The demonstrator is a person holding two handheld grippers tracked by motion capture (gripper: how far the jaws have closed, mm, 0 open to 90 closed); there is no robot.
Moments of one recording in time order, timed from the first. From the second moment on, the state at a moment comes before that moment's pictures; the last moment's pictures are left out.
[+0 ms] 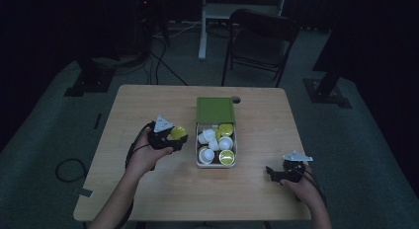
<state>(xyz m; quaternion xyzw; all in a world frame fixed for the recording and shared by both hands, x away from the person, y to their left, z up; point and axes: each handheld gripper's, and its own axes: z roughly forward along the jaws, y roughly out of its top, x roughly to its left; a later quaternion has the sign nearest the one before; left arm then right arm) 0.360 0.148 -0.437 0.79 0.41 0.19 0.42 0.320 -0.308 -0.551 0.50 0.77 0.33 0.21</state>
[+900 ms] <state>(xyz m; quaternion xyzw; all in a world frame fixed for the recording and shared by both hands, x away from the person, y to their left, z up) 0.345 0.188 -0.462 0.77 0.44 0.20 0.41 0.320 -0.308 -0.551 0.50 0.77 0.33 0.21</state>
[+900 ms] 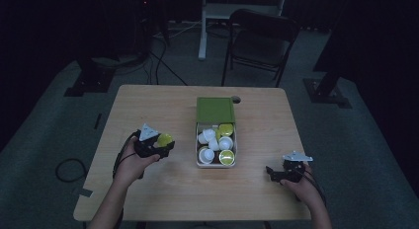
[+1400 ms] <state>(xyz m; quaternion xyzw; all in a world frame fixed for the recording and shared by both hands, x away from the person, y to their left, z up) 0.340 0.202 -0.477 0.77 0.46 0.20 0.41 0.320 -0.308 -0.551 0.50 0.77 0.33 0.21</state>
